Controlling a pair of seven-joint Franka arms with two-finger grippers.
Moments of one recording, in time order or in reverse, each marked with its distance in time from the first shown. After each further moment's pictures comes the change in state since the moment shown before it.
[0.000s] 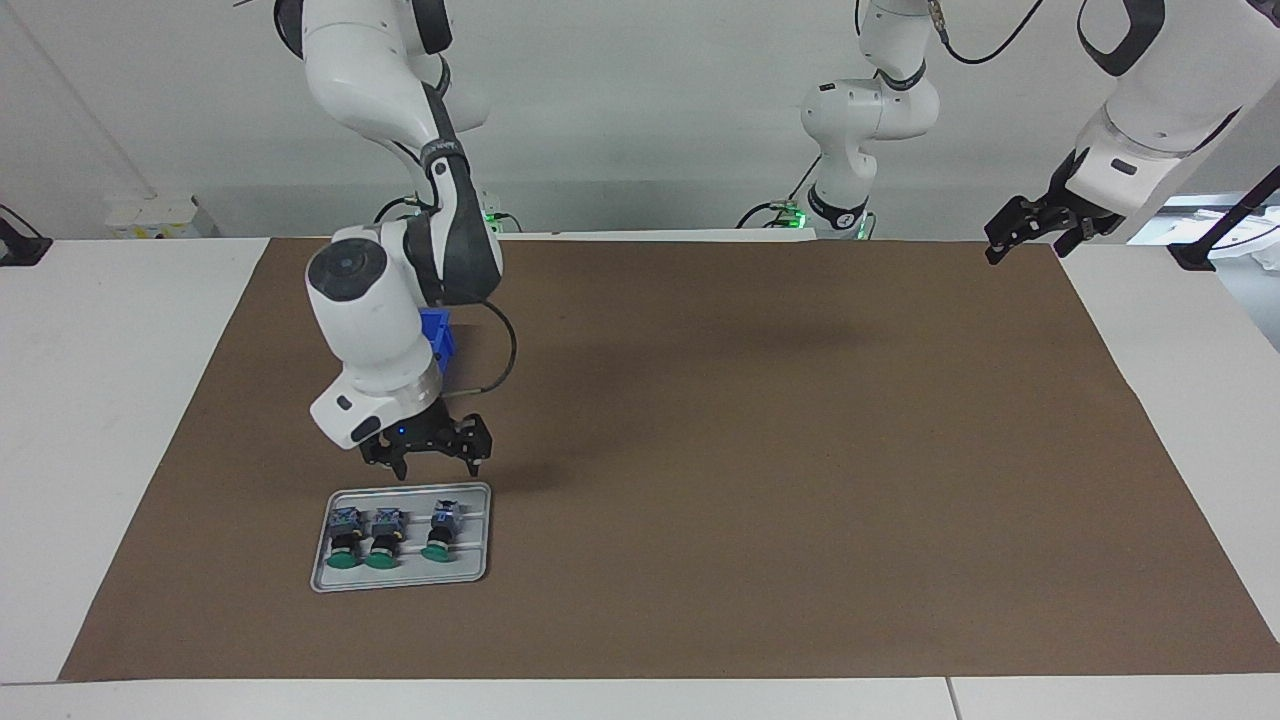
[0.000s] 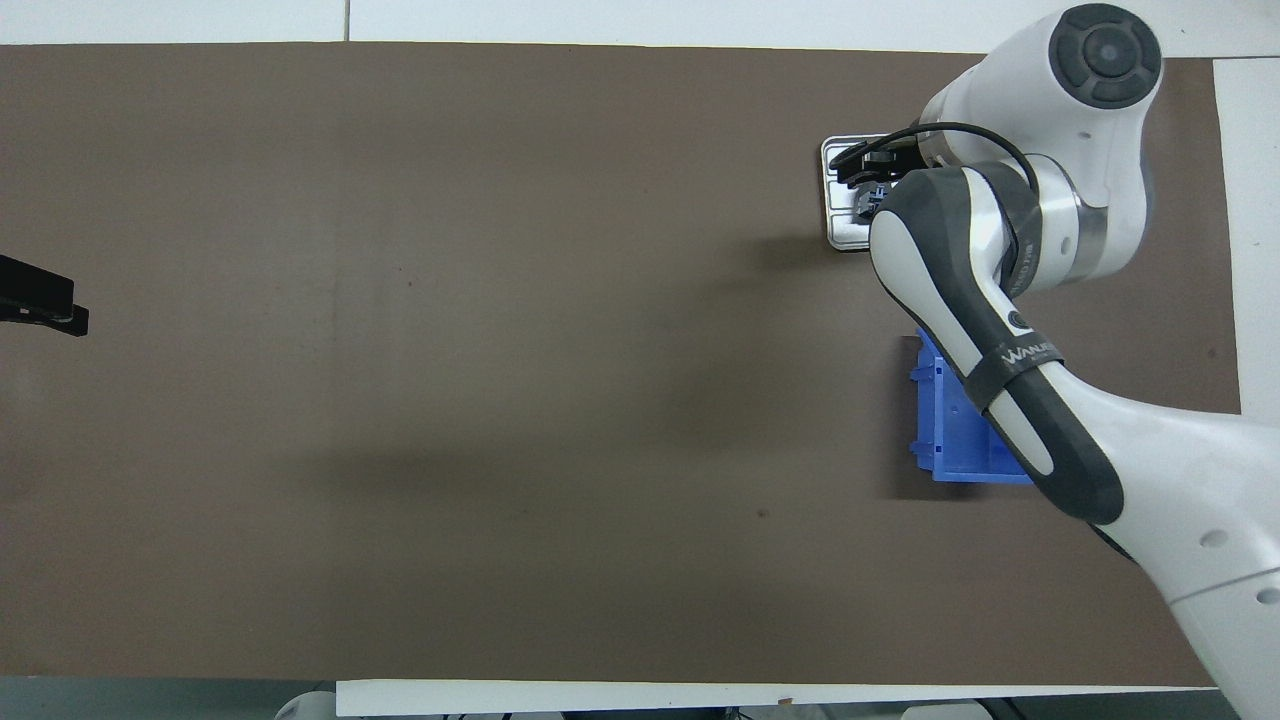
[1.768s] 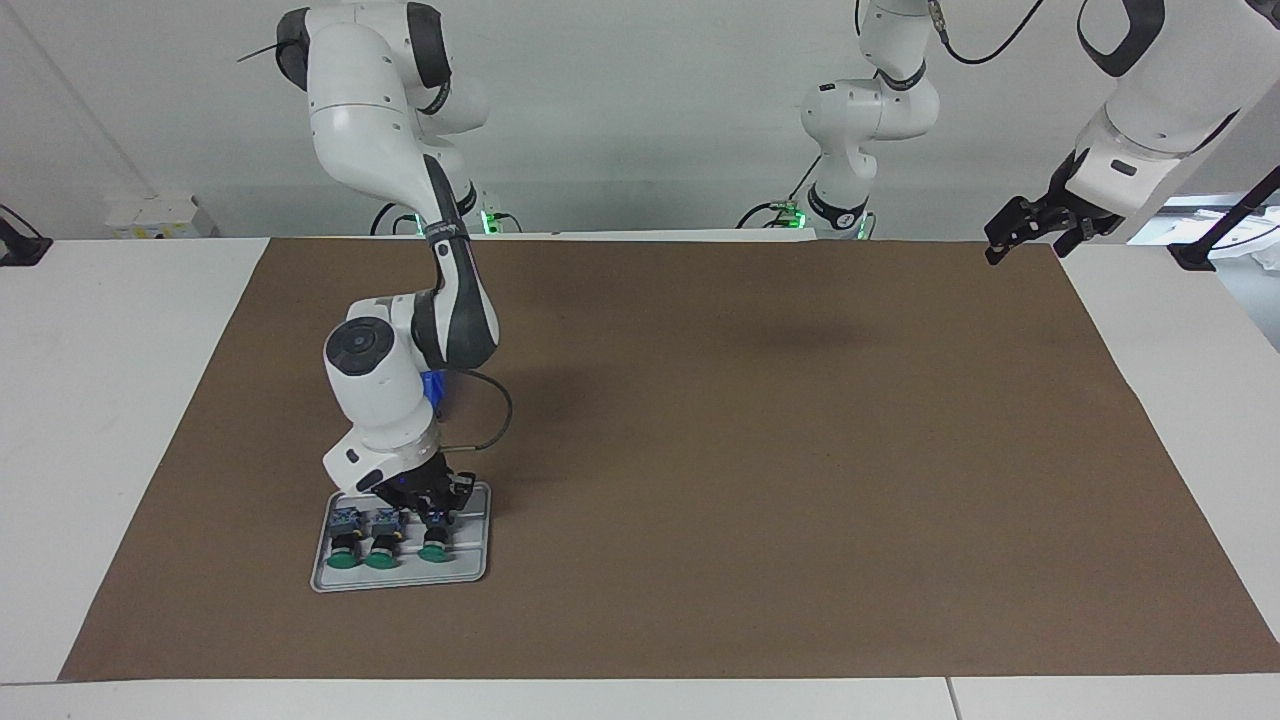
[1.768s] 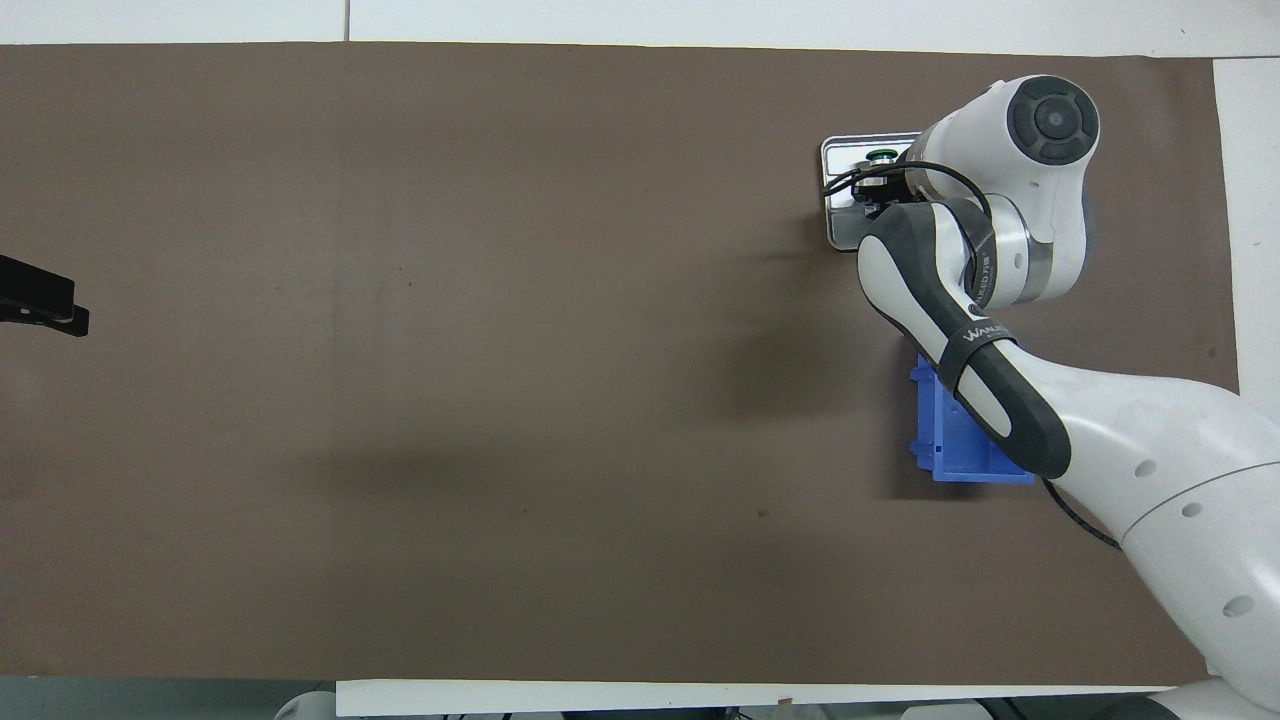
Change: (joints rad) left arm 0.000 0.000 0.000 -0.001 0.000 0.000 -0.001; right arm -0.026 0.065 -0.001 -0.085 0.001 0.181 0.022
